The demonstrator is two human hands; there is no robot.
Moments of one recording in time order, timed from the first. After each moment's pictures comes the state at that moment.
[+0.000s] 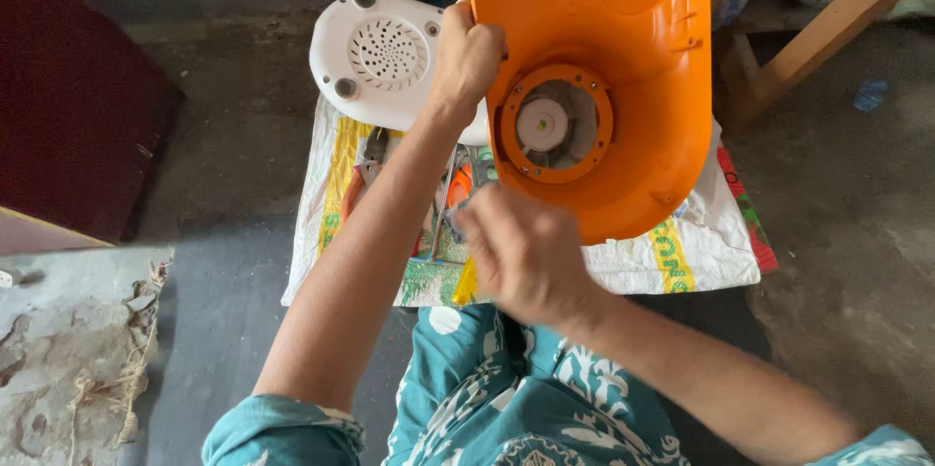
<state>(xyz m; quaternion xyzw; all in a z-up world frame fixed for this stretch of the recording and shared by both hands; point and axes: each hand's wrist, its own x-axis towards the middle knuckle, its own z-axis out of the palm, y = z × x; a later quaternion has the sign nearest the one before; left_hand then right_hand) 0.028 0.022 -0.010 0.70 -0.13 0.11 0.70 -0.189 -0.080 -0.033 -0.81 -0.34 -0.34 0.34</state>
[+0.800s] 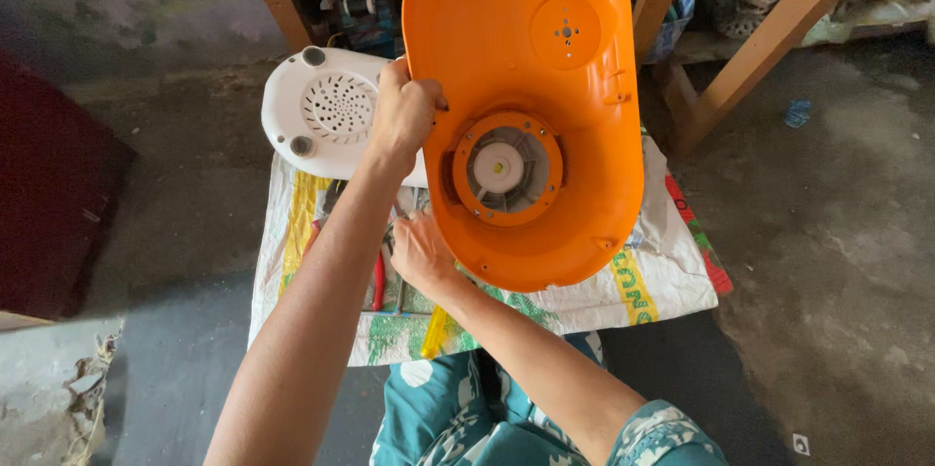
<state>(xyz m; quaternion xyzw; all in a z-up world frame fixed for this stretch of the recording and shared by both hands) 0.037 0.029 -0.001 0.72 -0.10 0.07 0.68 -0.019 0.008 -0.220 -0.94 -0.15 -0.17 0.26</state>
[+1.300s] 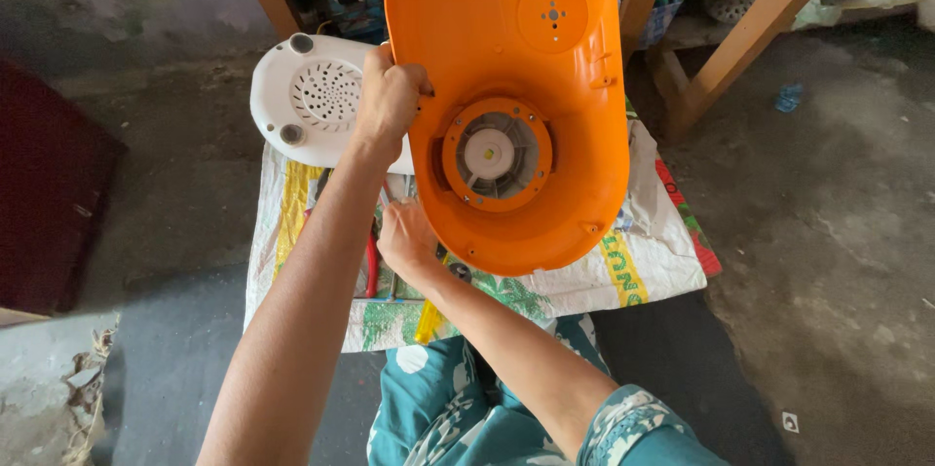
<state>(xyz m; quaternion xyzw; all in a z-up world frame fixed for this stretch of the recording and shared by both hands) 0.028 0.032 0.000 0.71 -0.11 0.05 0.69 -0.017 0.022 -0.224 -0.93 -0.09 -0.19 0.29</state>
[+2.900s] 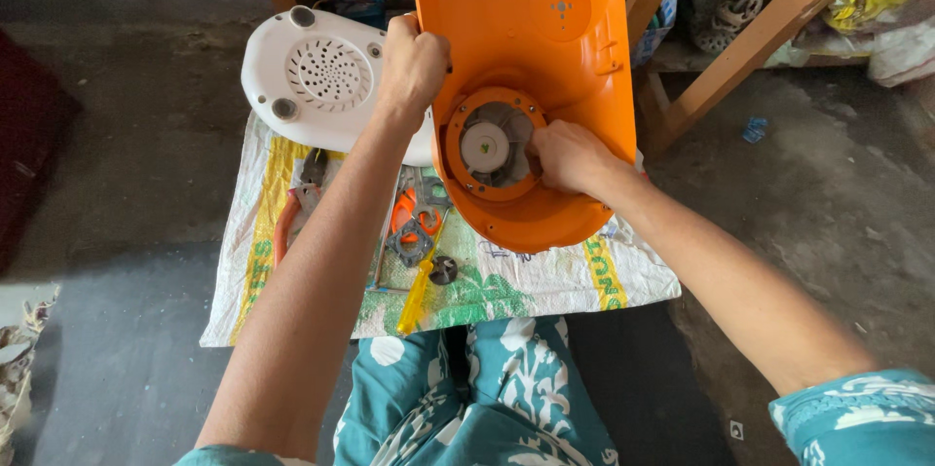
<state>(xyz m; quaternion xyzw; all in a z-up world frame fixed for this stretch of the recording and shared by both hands) 0.043 0.021 0.002 0.72 -0.05 0.11 0.68 -0.015 -0.210 -0.053 -0.98 -0.19 0.02 0.03</state>
